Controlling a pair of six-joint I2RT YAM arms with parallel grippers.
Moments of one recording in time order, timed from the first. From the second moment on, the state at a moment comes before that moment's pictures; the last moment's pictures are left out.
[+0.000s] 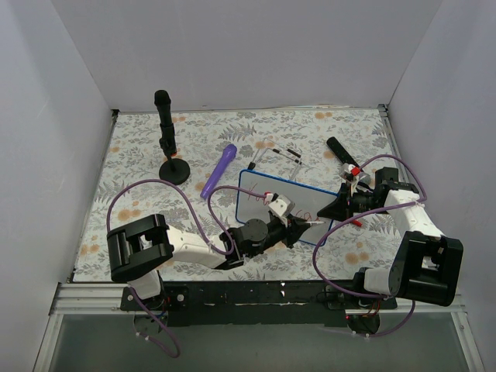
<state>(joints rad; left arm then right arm) -1.26 1.64 0.71 0.90 -0.26 -0.37 -0.15 1.29 0.77 -0.90 -1.29 -1.02</state>
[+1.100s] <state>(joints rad) -1.27 1.59 0.66 0.88 -0.30 -0.34 -0.15 1.29 0.77 -0.90 -1.29 -1.02</state>
